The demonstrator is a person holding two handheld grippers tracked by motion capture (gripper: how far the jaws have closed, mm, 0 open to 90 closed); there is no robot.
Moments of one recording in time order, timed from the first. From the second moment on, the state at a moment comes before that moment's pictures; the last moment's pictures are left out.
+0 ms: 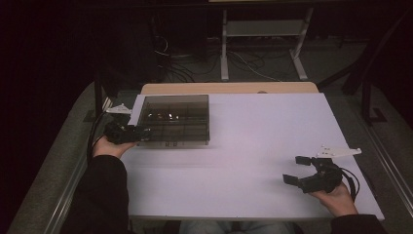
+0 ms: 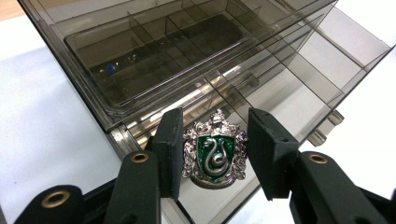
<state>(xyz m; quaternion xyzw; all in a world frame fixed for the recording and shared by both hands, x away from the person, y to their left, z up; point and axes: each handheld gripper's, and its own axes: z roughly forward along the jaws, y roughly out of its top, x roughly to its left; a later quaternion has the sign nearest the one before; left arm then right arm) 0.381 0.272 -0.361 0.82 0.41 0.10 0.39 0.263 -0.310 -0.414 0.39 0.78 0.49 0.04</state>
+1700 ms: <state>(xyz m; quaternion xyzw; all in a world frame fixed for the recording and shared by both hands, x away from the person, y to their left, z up) 0.353 0.244 -0.338 0.79 0.39 0.11 0.45 0.262 -0.312 -0.414 0.39 0.77 0.49 0.04</state>
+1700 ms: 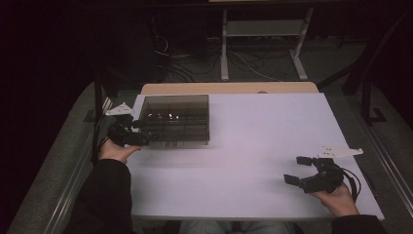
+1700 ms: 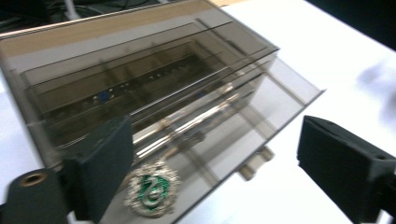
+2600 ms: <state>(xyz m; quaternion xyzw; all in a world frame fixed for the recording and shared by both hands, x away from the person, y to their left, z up) 0.320 0.193 -0.335 0.82 0.33 0.12 0.46 0.261 -0.313 -0.414 0.39 0.77 0.50 0.04</state>
